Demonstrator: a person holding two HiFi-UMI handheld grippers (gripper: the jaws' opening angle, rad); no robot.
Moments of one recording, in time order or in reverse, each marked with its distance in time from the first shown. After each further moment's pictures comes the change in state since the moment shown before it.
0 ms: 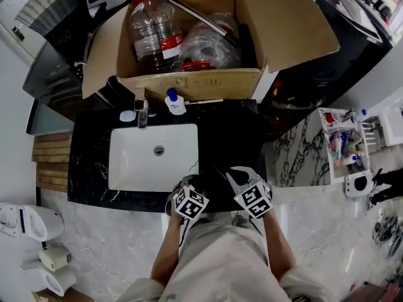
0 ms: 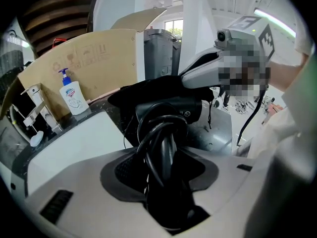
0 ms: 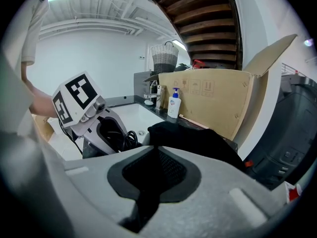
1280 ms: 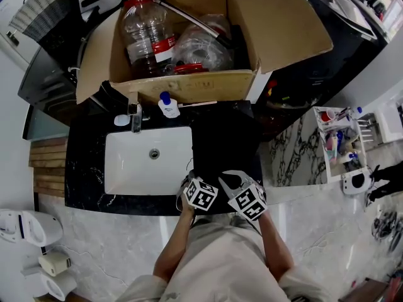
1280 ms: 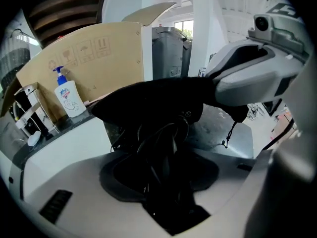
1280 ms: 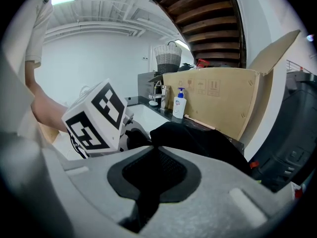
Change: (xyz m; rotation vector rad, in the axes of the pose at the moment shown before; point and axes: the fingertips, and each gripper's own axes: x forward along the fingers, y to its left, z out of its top) left arm 0.047 0.005 0.037 -0.069 -0.011 0.082; right arm 0.001 0.013 0.002 -0.004 -0.013 0.053
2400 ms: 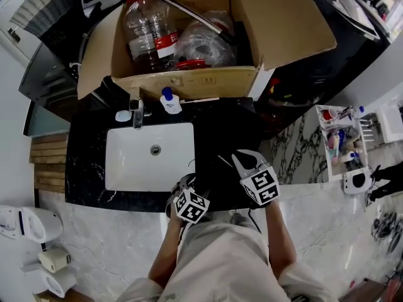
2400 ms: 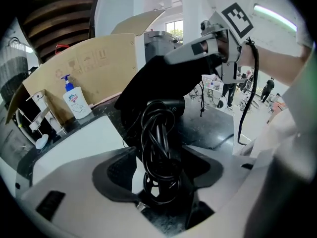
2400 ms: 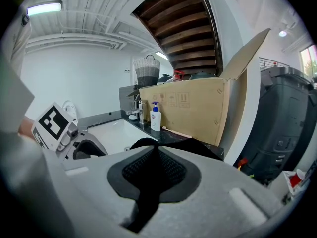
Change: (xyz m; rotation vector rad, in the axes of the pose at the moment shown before) left arm -0.052 -0.006 -0.030 0.070 -0.005 -0.028; right arm -0.021 -0.077 0.026 0.137 -0.115 -0.164
